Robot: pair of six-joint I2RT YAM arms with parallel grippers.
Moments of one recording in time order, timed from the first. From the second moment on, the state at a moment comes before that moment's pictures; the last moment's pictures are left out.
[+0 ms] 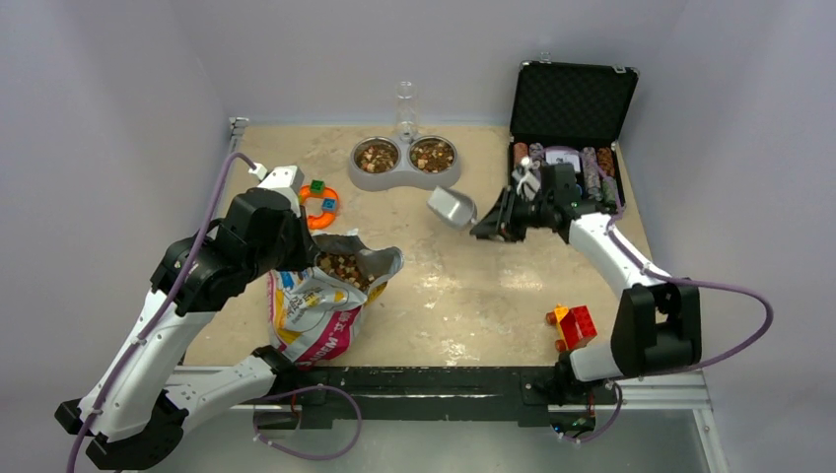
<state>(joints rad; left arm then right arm) -0.64 0.93 1.41 -1.21 -0.22 -0.54 0.17 1.44 1.13 -0.46 -0.71 0.62</state>
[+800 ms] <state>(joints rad) -0.64 0.85 1.38 -1.22 -0.21 -0.62 -0.02 1.13 0.50 -0.41 -0.75 0.54</state>
